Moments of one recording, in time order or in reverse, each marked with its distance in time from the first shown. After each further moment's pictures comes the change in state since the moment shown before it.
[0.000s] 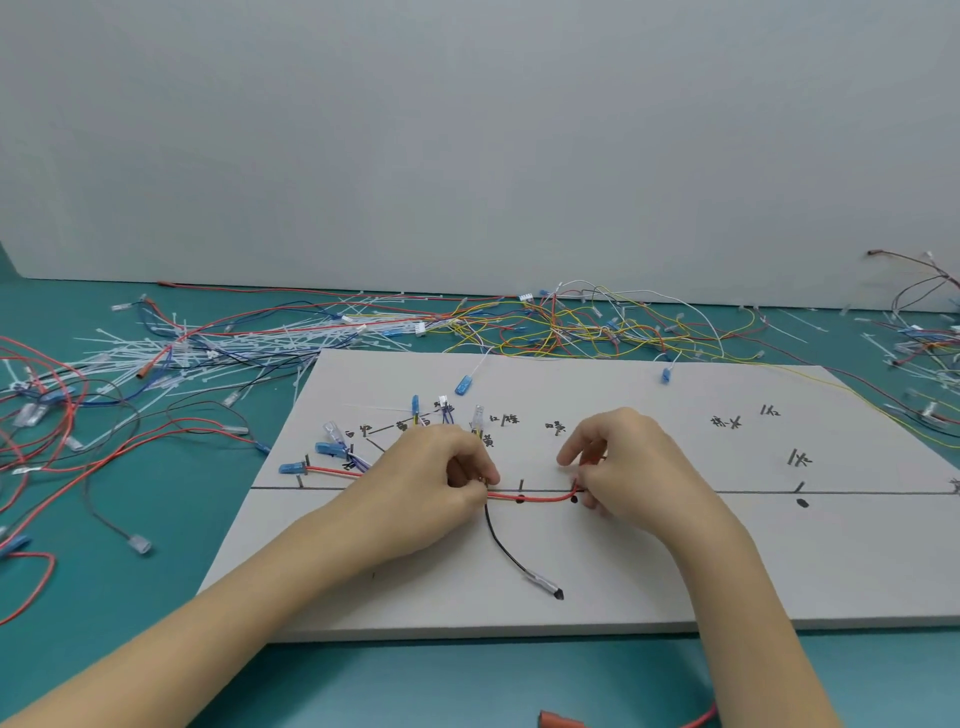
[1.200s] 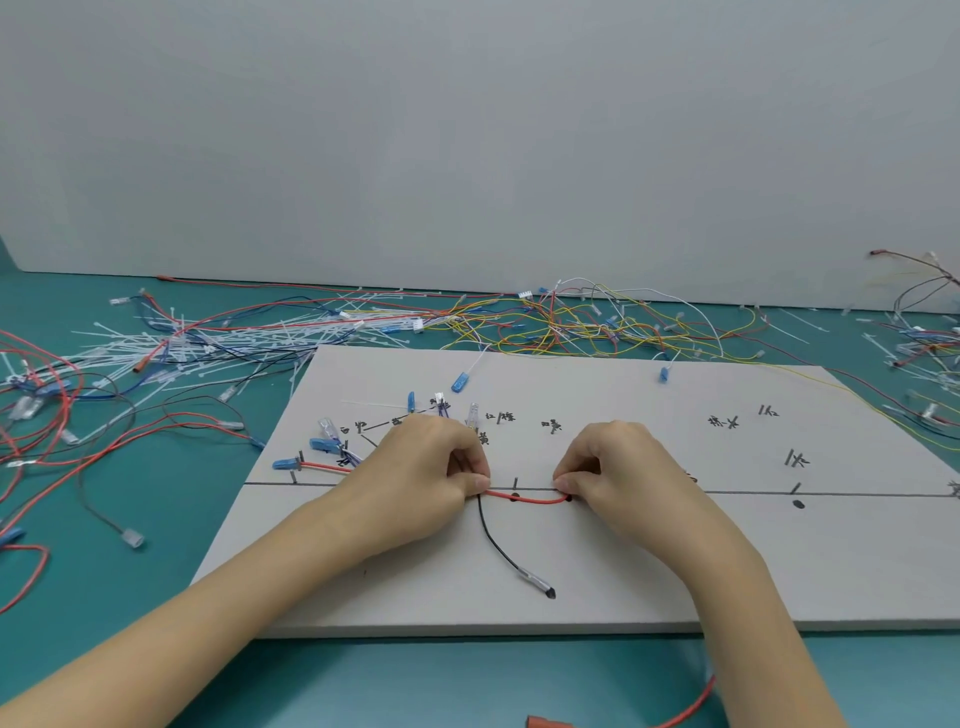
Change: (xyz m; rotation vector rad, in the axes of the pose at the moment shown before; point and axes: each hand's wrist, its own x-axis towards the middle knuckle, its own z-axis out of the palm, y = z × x) left_hand 0.009 -0.005 0.002 0.129 0.029 0.032; right_hand -0.002 0.008 0.002 -0.095 -0.033 -0.205
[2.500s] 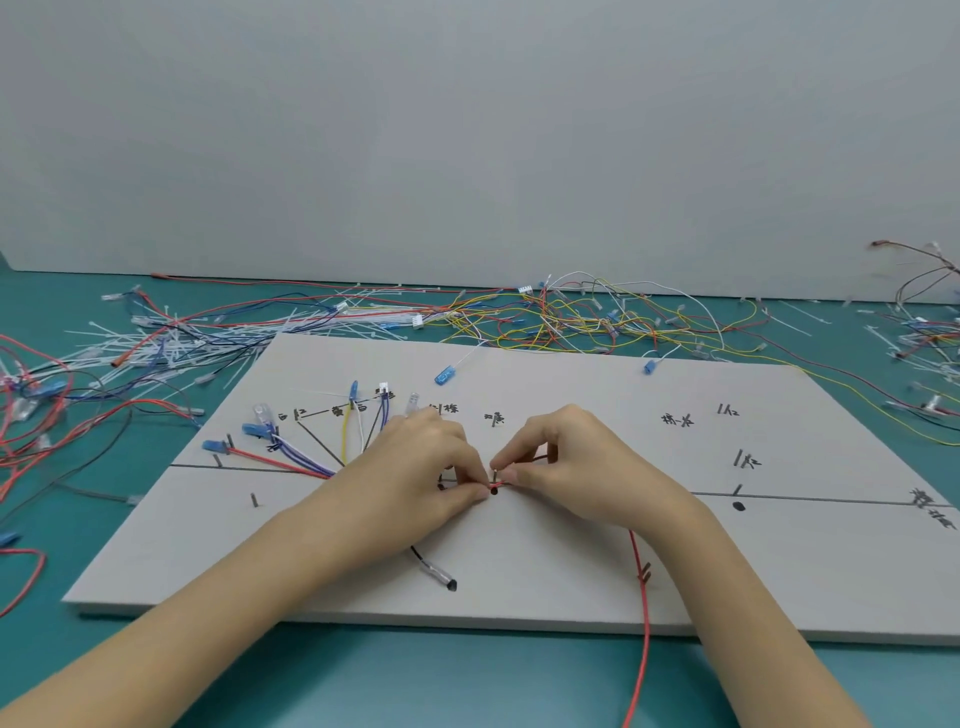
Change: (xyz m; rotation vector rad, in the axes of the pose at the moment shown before) left_hand -0.009 -0.004 -0.007 0.167 -0.030 0.188; right_hand 0.022 -0.019 0.016 0.246 -0.138 -0.146
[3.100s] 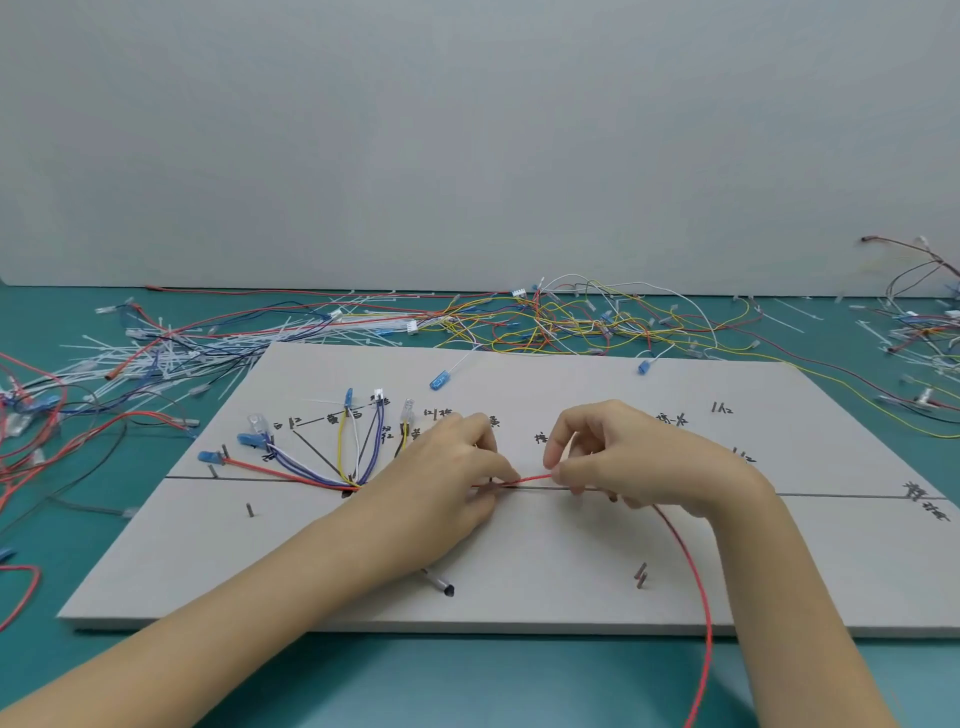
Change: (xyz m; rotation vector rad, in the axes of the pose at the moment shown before) left_hand 0.009 0.016 0.011 0.030 -0.007 0.052; right_hand -0.022 -0.006 -0.043 0.119 -0.132 0.303
